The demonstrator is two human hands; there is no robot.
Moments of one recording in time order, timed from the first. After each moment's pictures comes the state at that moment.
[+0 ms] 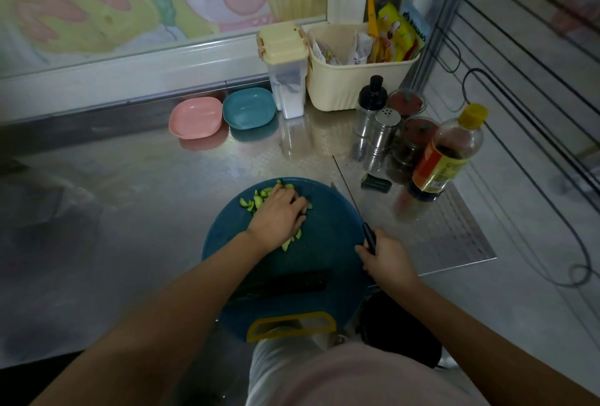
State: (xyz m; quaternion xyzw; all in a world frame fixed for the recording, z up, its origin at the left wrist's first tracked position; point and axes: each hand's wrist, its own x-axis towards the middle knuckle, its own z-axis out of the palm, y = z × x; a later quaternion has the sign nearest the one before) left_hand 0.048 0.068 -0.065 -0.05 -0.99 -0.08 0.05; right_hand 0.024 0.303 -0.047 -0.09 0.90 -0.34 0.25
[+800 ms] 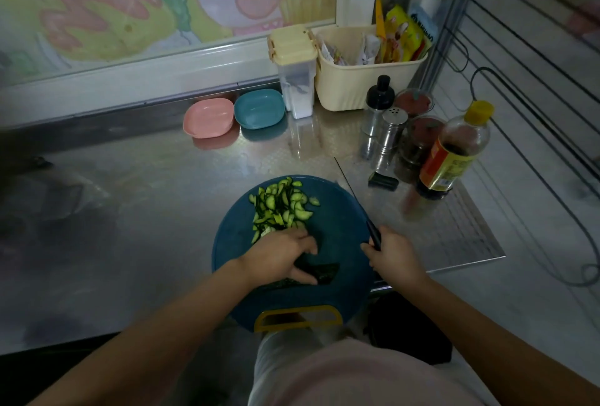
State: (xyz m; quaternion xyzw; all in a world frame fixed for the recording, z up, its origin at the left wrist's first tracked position) left_hand 0.110 0.088 -0.035 -0.12 -0.97 -0.13 -0.13; right_hand 0.023 0.304 -0.046 -0.13 0.91 -0.33 0.24
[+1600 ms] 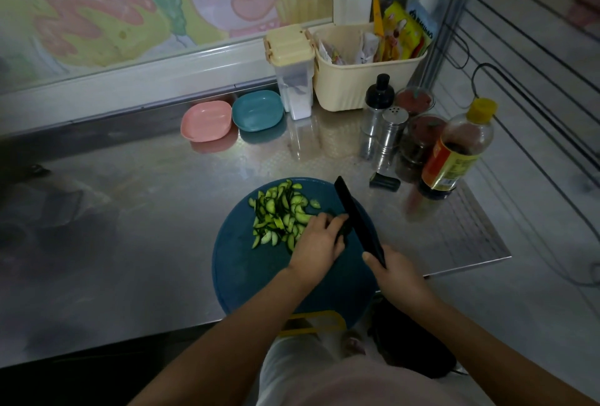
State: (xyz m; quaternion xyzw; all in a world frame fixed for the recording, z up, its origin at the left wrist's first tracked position) left_hand 0.077 0.149 -0.073 0.02 -0.97 -0.21 0.10; right_hand 0.048 0.312 -0.041 -0.15 0.89 -0.33 0.27
